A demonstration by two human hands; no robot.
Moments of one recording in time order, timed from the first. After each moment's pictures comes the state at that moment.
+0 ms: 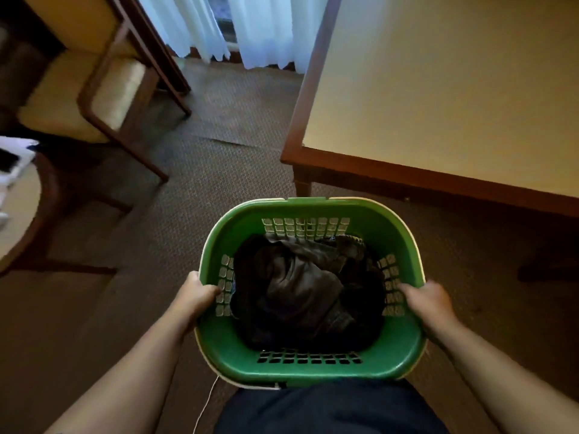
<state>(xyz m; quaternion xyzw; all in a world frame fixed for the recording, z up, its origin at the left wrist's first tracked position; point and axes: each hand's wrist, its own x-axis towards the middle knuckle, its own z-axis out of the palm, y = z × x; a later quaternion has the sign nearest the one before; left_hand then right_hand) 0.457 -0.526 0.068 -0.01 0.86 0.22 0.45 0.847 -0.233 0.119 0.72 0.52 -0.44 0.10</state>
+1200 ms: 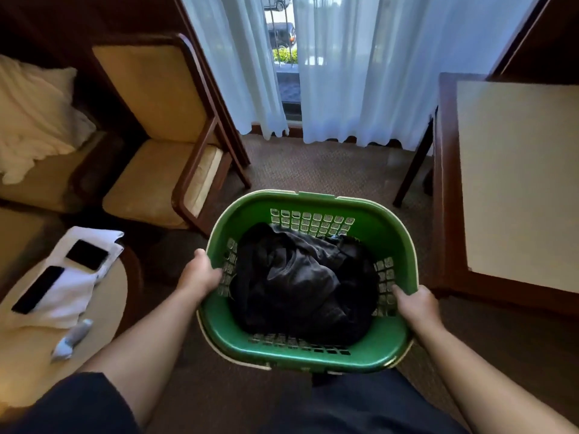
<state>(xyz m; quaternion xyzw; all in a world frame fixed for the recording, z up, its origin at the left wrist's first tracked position) 0.034 -0.428 0.182 0.16 0.95 0.05 0.25 0.405 -0.220 0.099 0.70 0.55 -0.45 -0.04</state>
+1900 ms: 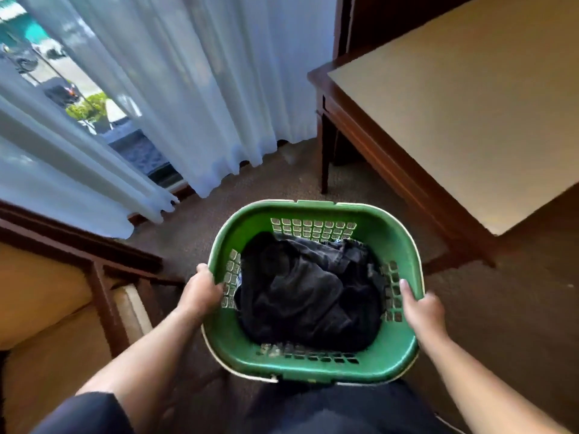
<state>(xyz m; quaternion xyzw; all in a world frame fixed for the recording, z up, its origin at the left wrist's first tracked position) -0.181 -0.116 0.151 0.54 0.79 -0.07 0.29 0.225 -0.221 0.100 0.90 0.21 -0.35 -0.18</state>
